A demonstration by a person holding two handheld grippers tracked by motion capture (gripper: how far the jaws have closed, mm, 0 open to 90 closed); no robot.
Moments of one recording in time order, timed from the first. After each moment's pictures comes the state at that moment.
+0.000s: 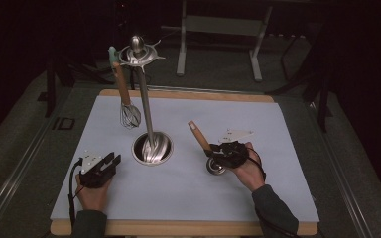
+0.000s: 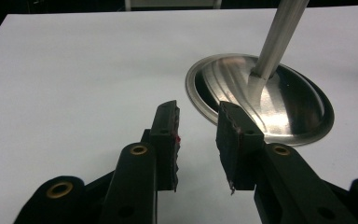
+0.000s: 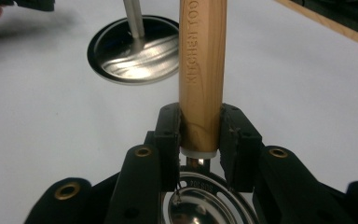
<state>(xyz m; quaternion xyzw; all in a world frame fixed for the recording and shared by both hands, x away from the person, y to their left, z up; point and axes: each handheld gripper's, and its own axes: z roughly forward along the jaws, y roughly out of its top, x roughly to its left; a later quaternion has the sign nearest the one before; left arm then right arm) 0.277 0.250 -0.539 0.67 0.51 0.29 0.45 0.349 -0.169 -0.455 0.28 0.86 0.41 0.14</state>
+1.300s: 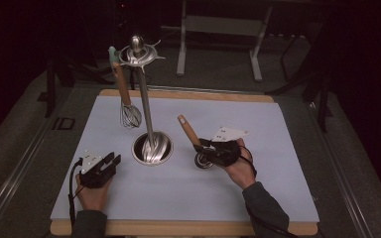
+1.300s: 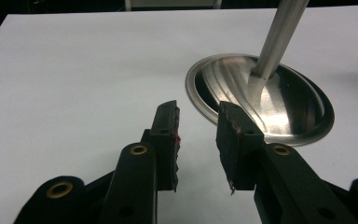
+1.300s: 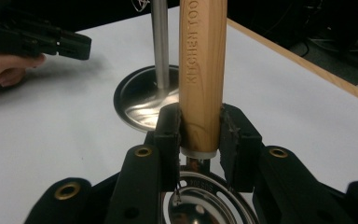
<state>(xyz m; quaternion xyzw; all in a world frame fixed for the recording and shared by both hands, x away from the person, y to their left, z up) 0.277 0.250 -0.539 0.67 0.51 0.29 0.45 0.342 -0.145 -0.438 0.24 0.83 0.47 0.15</state>
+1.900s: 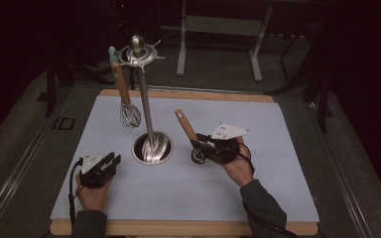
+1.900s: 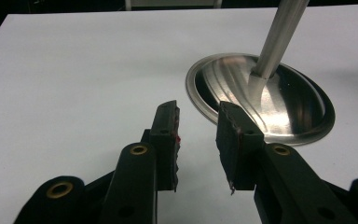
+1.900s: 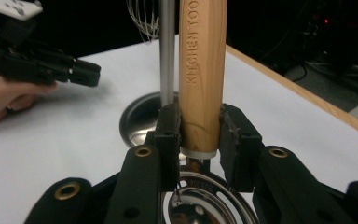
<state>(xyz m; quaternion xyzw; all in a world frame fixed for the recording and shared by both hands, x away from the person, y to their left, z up) 0.277 0.250 -0.539 0.67 0.51 0.29 0.45 0.340 -0.138 -0.423 0.22 0.82 0.51 0.17</state>
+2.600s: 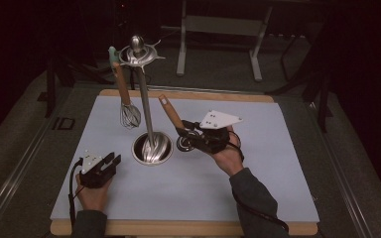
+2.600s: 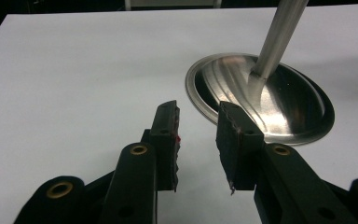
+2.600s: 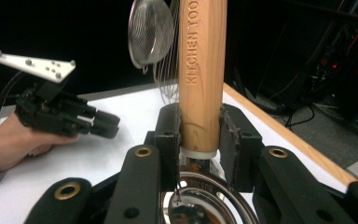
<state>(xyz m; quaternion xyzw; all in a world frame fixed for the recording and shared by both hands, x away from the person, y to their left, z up) 0.277 0.250 -0.539 0.67 0.51 0.29 0.45 0.343 -0.103 -0.379 0.17 0.80 0.55 0.18</state>
